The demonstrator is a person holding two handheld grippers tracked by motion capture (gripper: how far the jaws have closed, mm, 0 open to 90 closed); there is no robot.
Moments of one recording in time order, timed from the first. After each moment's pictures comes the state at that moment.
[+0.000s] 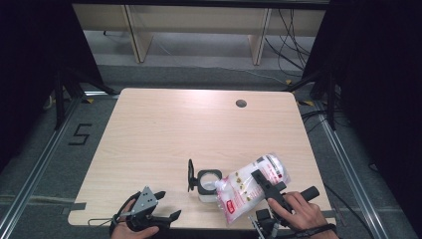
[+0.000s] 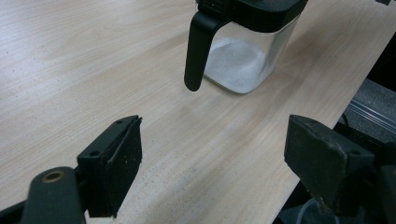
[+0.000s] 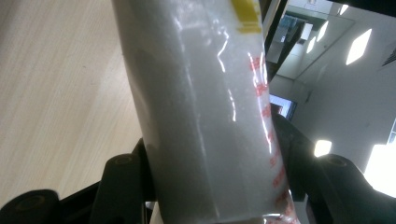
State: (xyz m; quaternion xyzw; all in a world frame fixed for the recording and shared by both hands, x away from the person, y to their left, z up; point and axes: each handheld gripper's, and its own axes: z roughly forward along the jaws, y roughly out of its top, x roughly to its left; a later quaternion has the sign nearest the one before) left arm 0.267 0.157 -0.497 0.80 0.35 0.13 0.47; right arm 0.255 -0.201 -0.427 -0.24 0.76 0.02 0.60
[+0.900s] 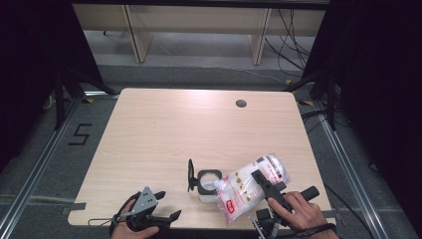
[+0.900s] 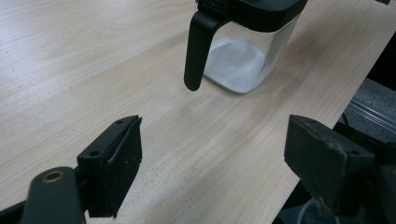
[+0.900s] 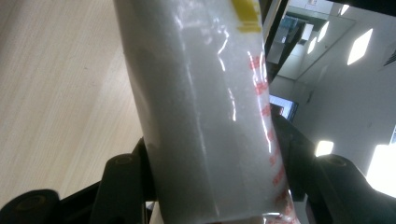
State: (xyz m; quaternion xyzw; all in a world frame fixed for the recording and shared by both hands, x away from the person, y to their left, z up) left arm 0.266 0.156 -0.498 0.80 0.35 0.13 0.47; right arm 0.257 -0.202 -0.427 -0.24 0.76 0.03 0.60
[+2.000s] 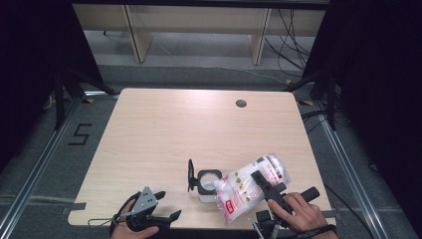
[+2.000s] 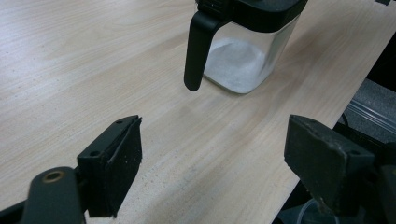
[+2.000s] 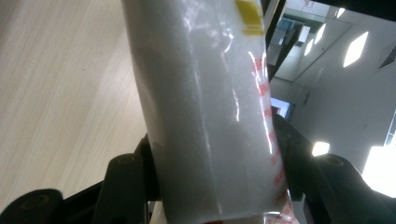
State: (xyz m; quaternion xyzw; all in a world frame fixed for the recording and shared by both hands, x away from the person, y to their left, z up) left arm 0.266 0.156 -0.498 0.80 0.35 0.13 0.47; right arm 0.253 -0.200 -0.423 -0.26 0.75 0.02 0.60
